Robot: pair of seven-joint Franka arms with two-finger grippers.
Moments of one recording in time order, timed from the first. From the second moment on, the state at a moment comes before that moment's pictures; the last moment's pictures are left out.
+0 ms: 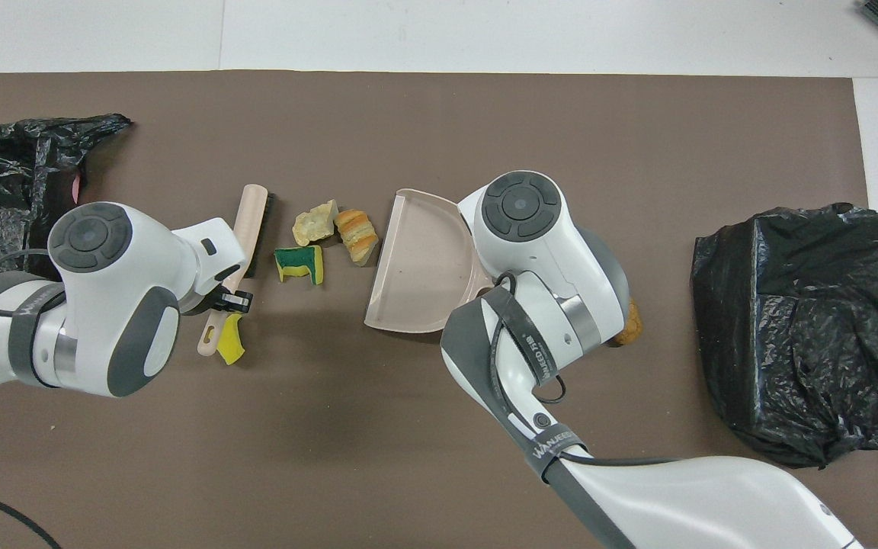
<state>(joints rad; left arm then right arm) -0.23 0.11 -0.04 -2.12 0.03 2.17 0.01 0.55 0.40 -0.07 -1.67 -0.07 1.96 -0.78</state>
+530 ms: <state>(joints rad) -0.42 0.10 -0.04 -2.13 -0.05 2.15 0.01 0.57 0.40 -0.07 -1.70 -0.07 1.96 -0.78</state>
